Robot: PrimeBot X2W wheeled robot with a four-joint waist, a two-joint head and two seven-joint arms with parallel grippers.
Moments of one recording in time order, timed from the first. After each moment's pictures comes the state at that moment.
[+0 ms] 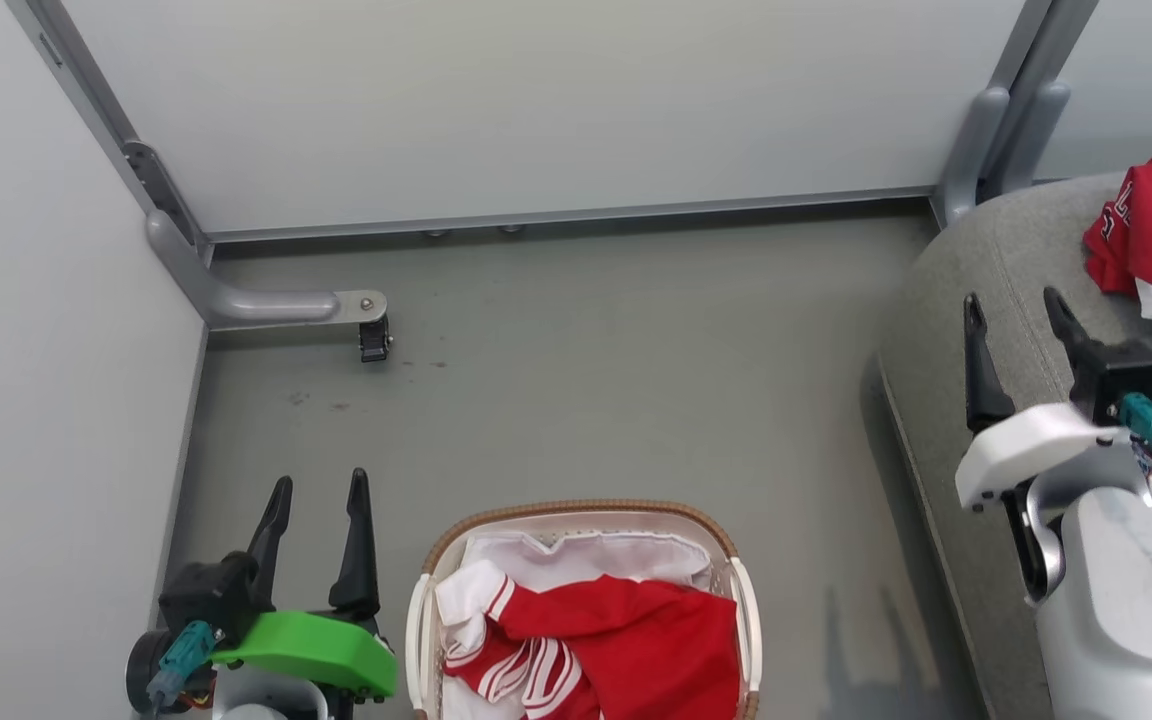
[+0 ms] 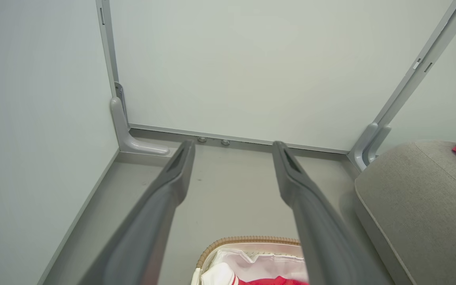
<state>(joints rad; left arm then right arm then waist) -0.10 0.06 -0.15 0.32 -0.34 -0.08 -0.26 -0.45 -0.06 -0.21 0.53 -0.09 0.13 -0.26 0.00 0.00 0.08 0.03</state>
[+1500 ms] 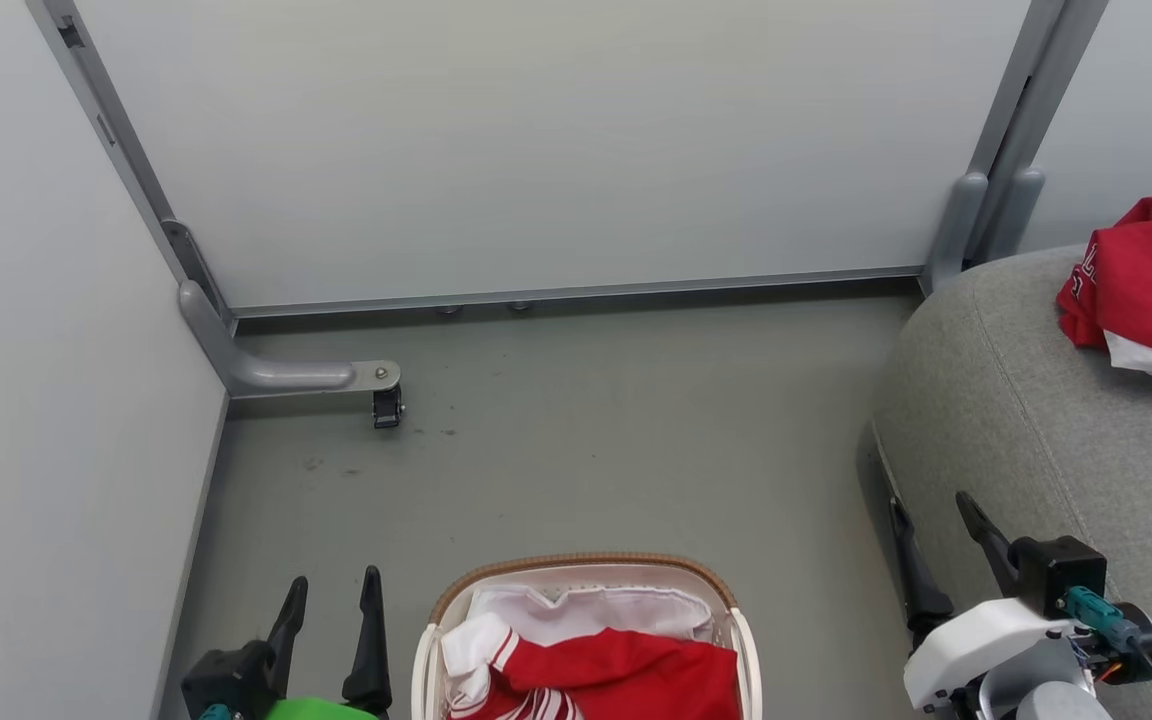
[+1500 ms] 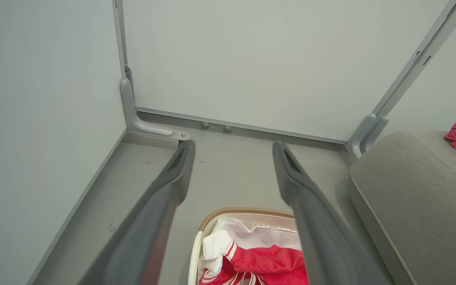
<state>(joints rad) 0.04 0.05 -0.16 0.34 -0.36 -0.07 -0.26 -0.10 -0.05 -0.01 0.41 0.16 0.13 -0.26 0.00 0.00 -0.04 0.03</state>
